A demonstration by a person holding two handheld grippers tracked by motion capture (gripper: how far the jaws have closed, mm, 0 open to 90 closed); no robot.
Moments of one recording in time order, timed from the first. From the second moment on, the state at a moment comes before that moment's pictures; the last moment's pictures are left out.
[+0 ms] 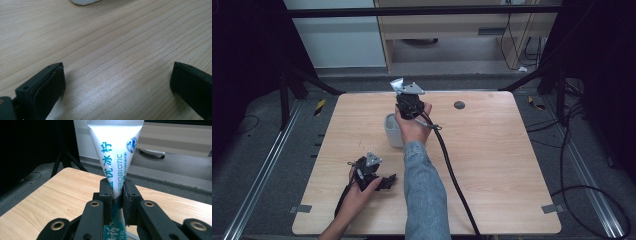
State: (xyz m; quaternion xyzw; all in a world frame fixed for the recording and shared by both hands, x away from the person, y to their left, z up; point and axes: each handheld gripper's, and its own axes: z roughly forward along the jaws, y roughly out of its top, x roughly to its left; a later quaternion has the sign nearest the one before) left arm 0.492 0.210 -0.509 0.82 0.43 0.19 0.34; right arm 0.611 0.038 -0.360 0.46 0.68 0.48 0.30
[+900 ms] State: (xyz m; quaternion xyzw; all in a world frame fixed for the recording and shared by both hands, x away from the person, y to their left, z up) left arm 0.492 0.210 -0.509 0.82 0.43 0.19 0.34; right arm 0.603 0.044 -0.364 0.44 0.70 0.46 0.31
